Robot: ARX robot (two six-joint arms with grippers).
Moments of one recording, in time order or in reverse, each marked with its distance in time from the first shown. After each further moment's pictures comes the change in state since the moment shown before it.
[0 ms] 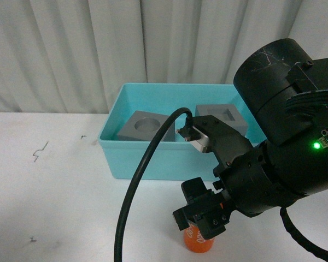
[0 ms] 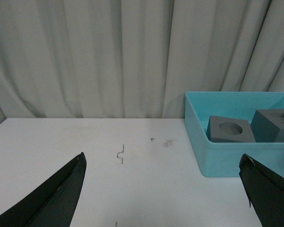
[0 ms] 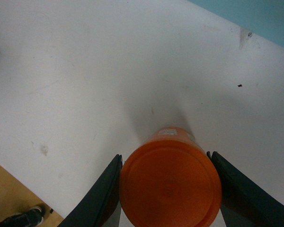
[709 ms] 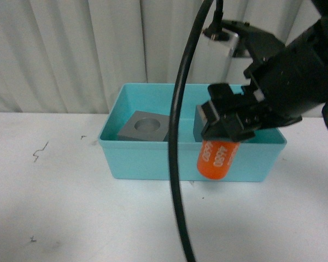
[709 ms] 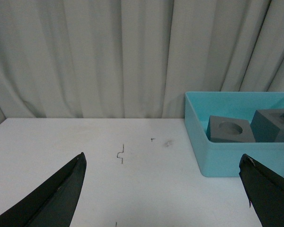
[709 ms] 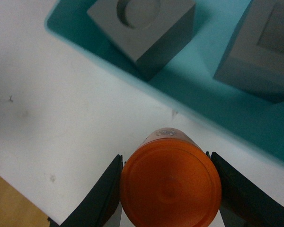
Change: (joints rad) left arm 0.000 0.000 0.000 0.000 0.000 0.000; right arm -0.089 -0.152 0.192 -0.197 0.011 -0.080
